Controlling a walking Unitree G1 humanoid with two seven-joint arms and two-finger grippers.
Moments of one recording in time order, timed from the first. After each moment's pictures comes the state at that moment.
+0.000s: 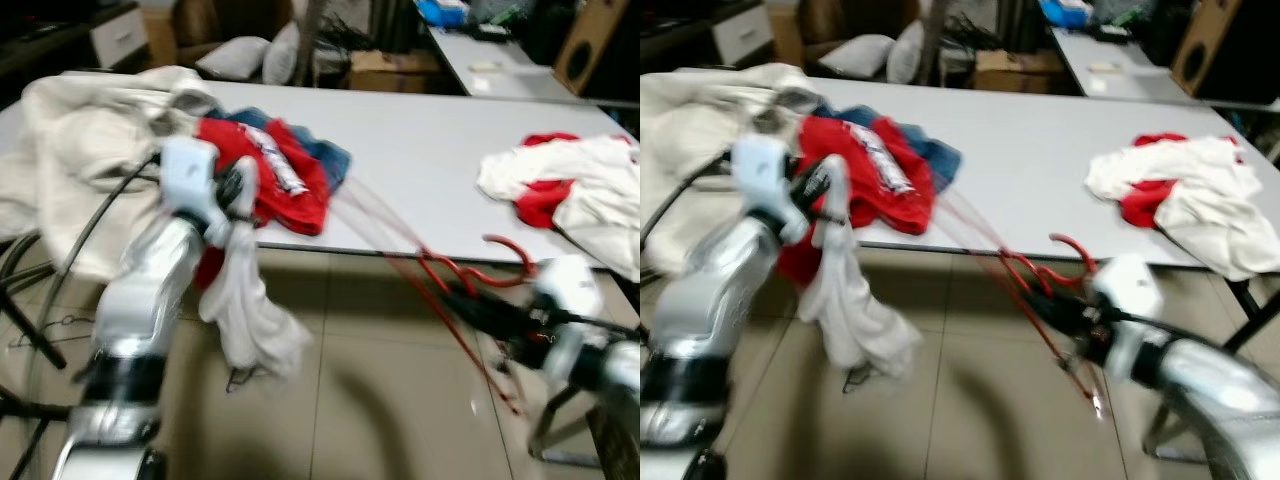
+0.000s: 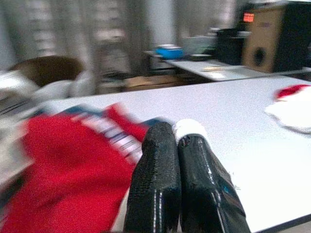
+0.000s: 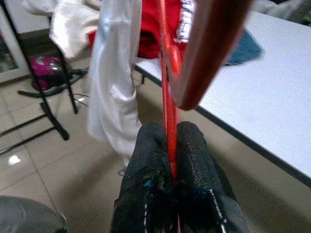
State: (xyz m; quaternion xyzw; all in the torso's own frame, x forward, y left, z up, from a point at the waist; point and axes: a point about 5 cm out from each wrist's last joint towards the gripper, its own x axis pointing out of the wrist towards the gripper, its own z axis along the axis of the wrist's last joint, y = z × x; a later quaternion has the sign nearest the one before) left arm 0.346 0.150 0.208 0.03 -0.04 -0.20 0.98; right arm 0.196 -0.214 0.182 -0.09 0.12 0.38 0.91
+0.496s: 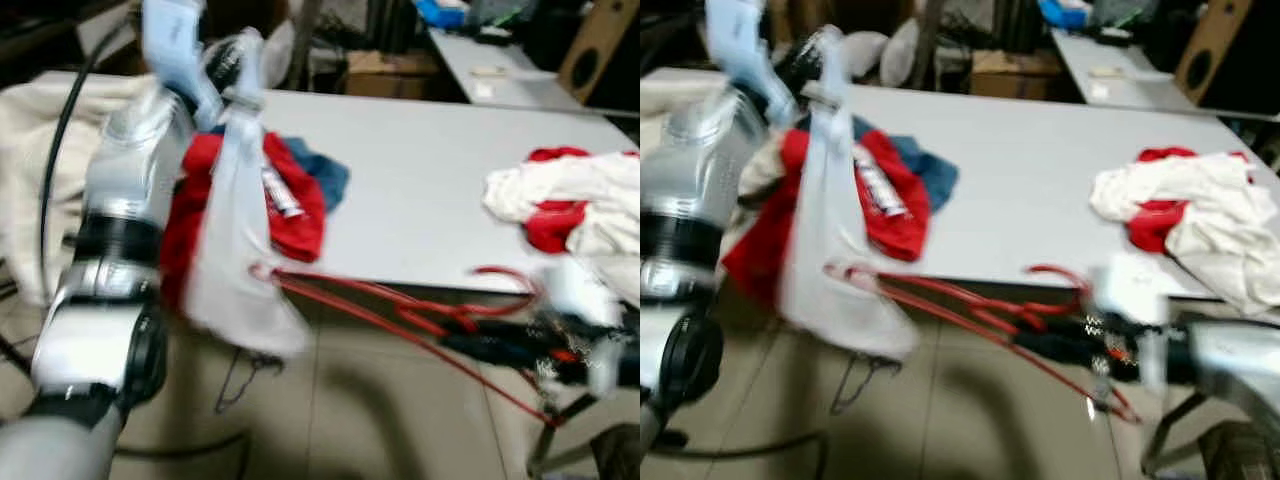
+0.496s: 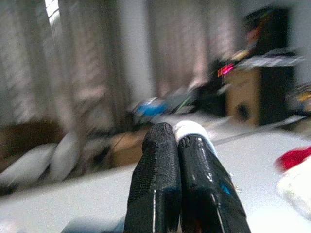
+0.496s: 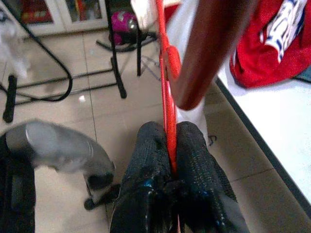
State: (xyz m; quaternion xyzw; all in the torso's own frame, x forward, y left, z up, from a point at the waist) left arm 0.392 0.152 0.322 0.05 -0.16 -0.25 0.95; right arm 0.199 -0.198 0.204 -0.15 0.16 0.55 0.80
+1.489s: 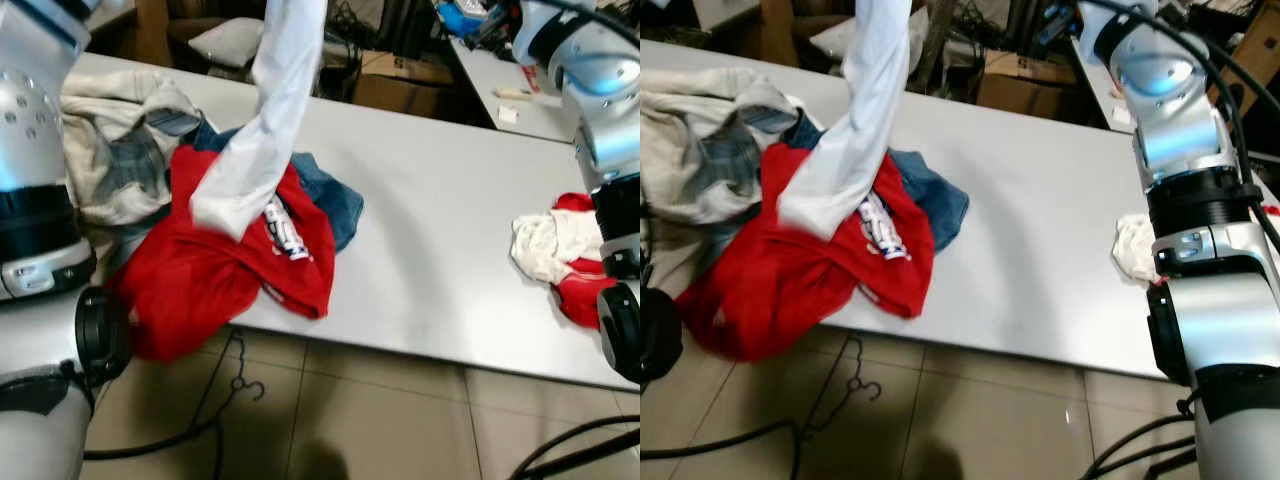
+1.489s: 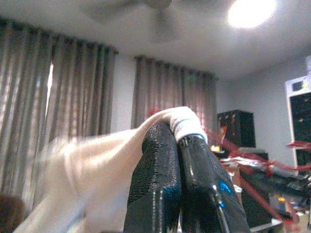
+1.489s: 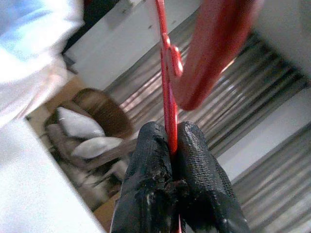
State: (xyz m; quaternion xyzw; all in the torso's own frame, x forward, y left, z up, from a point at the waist) left arm 0.323 0.191 0.412 -0.03 -0.31 -0.31 0.90; right arm 0.389 -0.175 0.367 -0.35 -0.26 0.11 0.89
